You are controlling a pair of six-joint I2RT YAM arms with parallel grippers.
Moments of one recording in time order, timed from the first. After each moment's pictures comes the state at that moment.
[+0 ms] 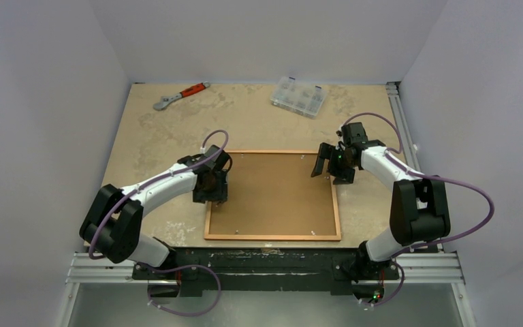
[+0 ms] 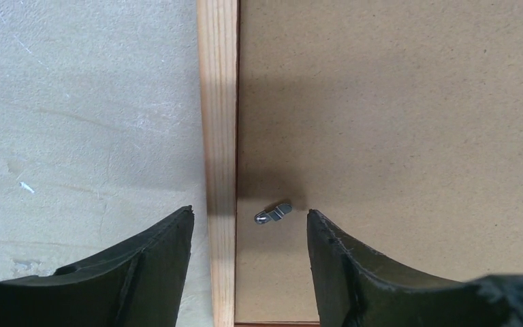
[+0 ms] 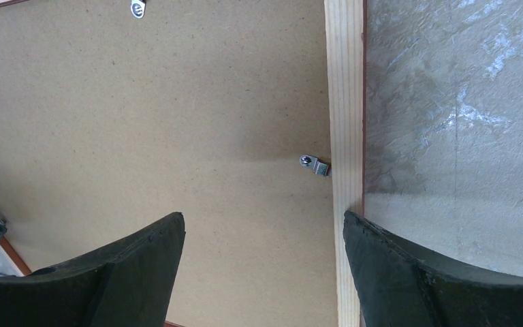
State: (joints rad) left arm -0.56 1.45 0.85 -0.72 -0.16 -0.61; right arm 0.16 1.55 0.95 -0.58 -0.24 0.43
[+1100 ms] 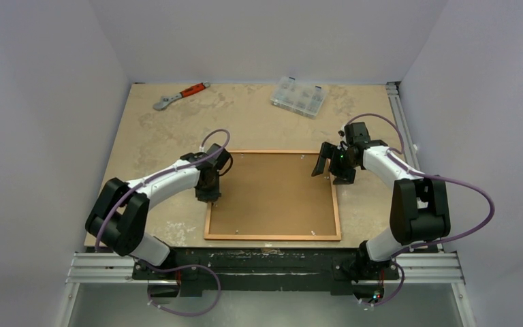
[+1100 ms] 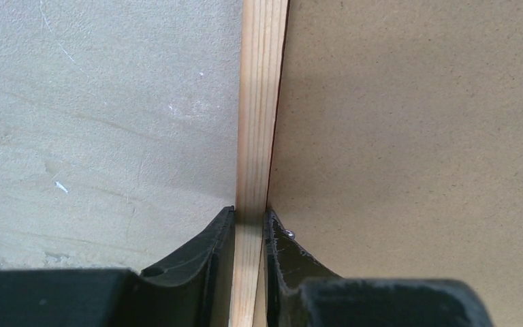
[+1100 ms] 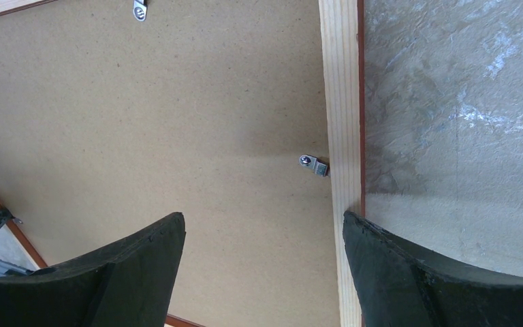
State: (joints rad) left arm -0.56 1.52 0.89 -0.75 -0.22 -0.61; right arm 0.13 1.55 0.95 -0.58 -0.27 0.42
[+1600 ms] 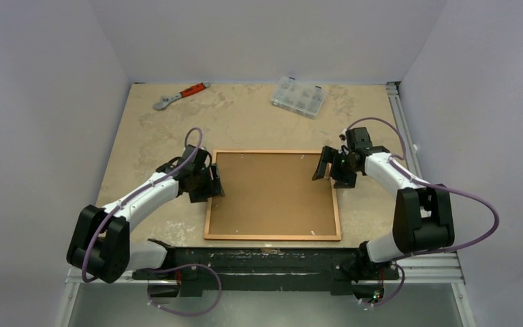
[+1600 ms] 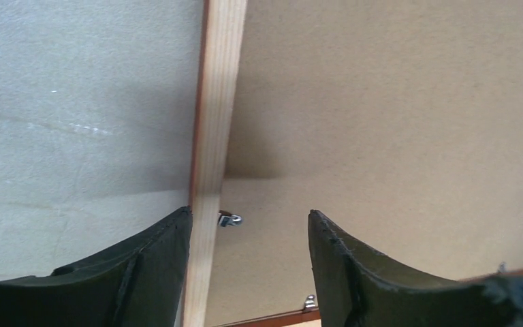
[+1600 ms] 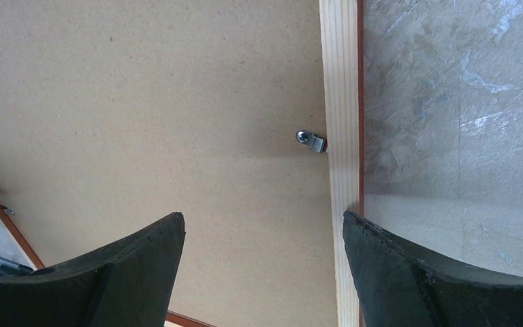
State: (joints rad) left arm -0.40 1.30 0.72 -0.56 0.05 -0.65; right arm 0.13 1.49 0.89 -0.57 -0.27 0.42
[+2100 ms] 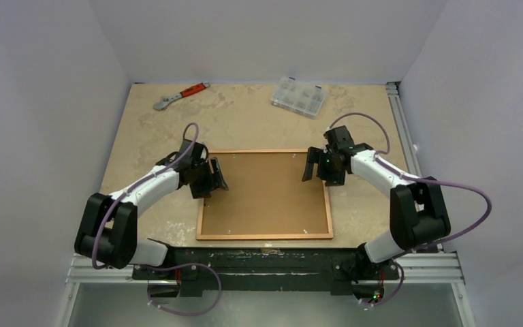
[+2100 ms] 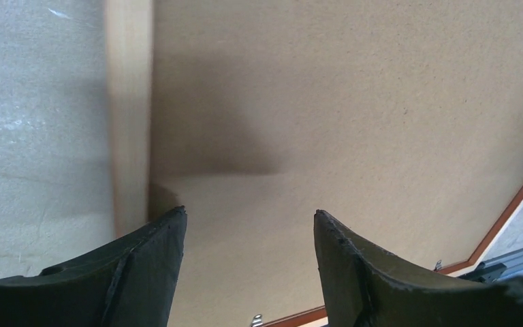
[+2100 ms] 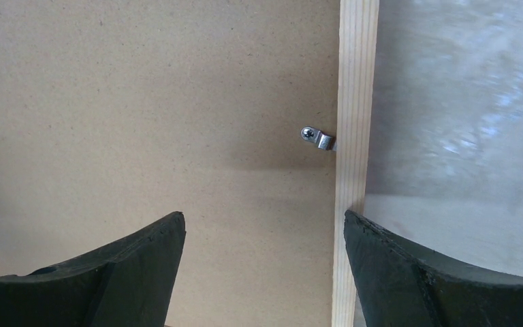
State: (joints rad) left arm -0.32 1.36 0.73 -0.46 0.20 -0.67; right arm 0.28 1.50 0.90 -0.55 -0.17 0.46
